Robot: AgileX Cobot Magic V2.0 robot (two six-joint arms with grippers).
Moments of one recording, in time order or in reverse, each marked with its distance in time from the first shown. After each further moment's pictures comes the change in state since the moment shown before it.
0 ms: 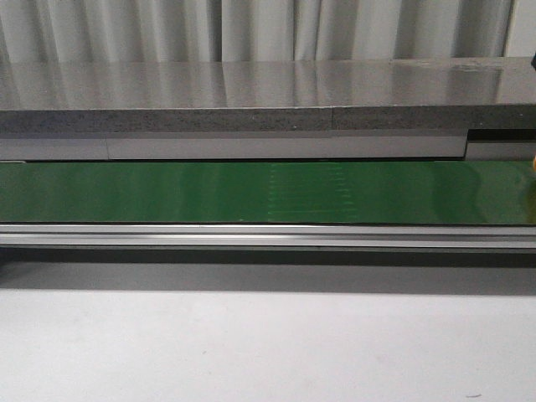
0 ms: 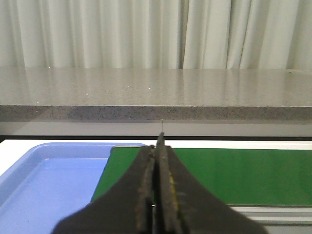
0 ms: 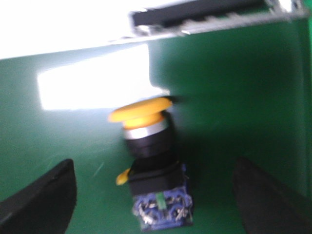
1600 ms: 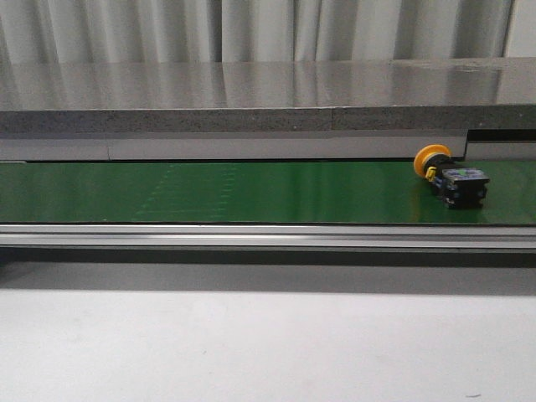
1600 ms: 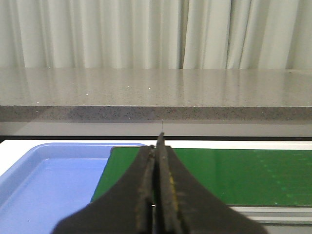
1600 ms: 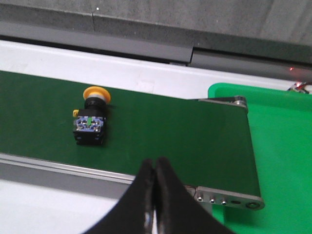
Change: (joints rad) left arm 0.000 0.000 0.000 0.000 0.000 0.000; right arm 0.136 -1.182 0.868 -0.056 -0.532 -0.109
